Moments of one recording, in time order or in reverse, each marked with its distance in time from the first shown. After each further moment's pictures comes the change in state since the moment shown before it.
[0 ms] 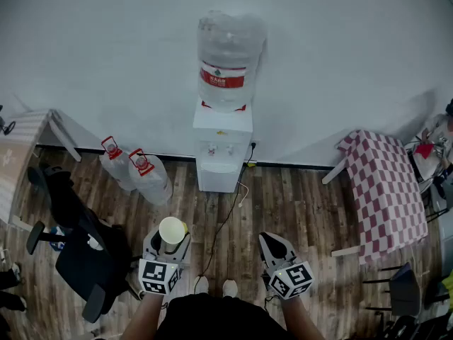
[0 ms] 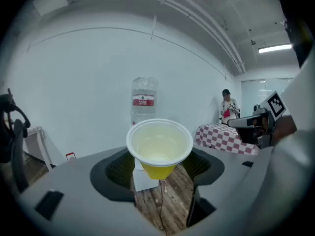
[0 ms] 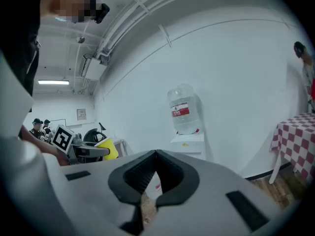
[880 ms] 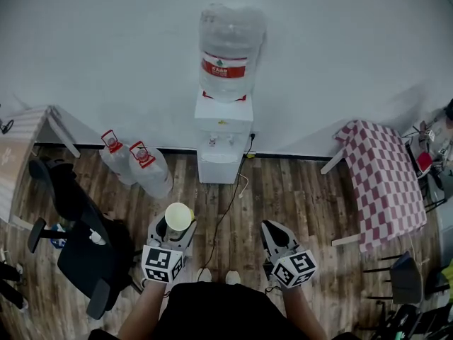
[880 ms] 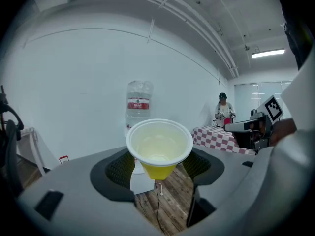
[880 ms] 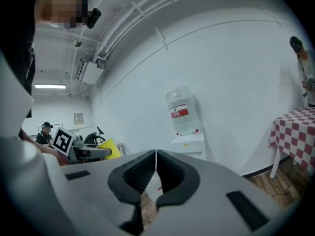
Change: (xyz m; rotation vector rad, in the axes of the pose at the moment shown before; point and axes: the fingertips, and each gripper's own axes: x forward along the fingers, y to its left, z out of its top) left arm -0.006 -0.007 0.011 0.012 -0.039 -0.082; right arm -0.009 0.015 -0.001 0.037 -0.025 -0.040
